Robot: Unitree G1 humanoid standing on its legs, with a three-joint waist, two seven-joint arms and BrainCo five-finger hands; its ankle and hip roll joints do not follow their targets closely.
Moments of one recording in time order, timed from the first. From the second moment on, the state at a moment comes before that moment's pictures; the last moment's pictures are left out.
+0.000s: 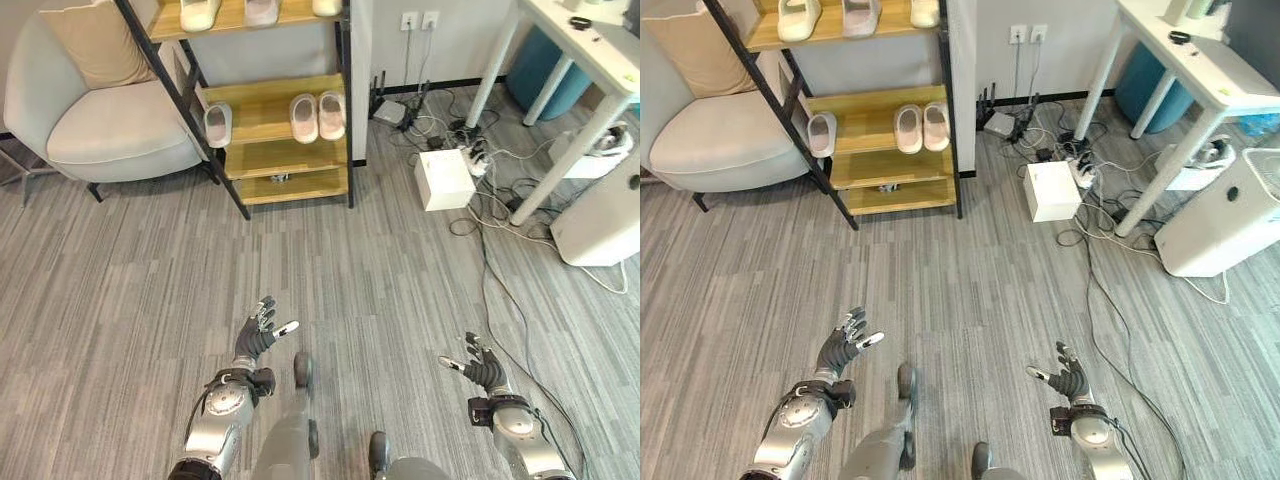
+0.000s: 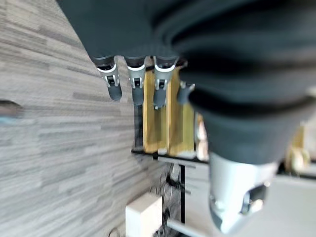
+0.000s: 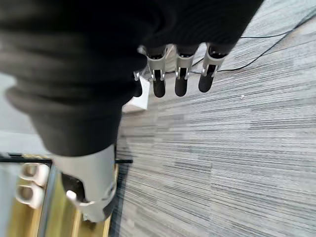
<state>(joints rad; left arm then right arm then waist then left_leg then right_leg) 0.04 0.28 -0.19 0.36 -0.37 -0.14 0.12 0.07 -0.36 0.16 0.54 0.20 -0.09 -0.19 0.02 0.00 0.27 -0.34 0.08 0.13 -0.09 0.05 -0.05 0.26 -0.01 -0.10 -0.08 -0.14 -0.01</state>
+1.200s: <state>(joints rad) -0.02 0.29 -0.24 0.32 -0.33 -0.13 0.12 0.12 -0.35 0.14 0.53 0.24 -0.10 -0.17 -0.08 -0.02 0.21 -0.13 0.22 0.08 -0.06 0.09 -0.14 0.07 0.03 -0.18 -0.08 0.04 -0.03</state>
